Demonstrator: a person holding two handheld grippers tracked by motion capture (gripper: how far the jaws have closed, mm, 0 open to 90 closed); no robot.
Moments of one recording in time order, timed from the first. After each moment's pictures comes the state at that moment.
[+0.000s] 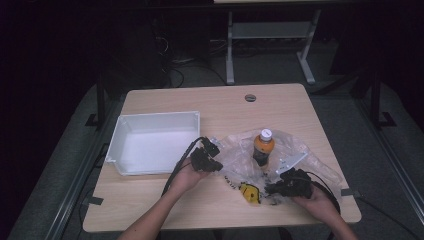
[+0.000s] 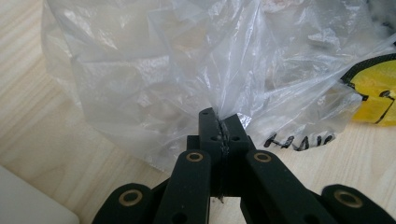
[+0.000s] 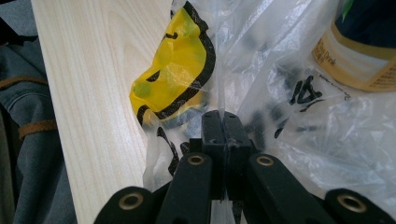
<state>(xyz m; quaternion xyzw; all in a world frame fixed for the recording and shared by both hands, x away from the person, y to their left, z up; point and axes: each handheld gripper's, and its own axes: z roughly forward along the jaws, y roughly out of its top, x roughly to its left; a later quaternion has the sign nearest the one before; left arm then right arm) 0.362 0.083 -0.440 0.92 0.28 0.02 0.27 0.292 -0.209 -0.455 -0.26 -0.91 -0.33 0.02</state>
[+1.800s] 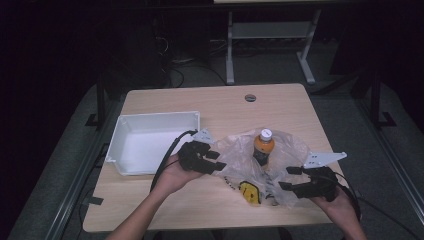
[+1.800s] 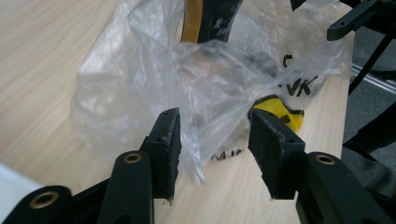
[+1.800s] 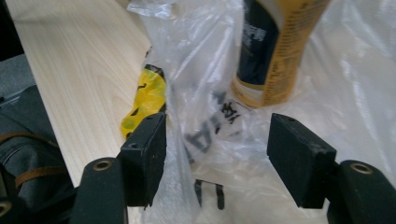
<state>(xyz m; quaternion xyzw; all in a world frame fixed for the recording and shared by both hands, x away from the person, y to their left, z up) 0.329 0.100 -0.366 0.90 0.23 0.03 0.38 0.267 -0.253 -0.412 -0.32 -0.85 -0.41 -0.08</state>
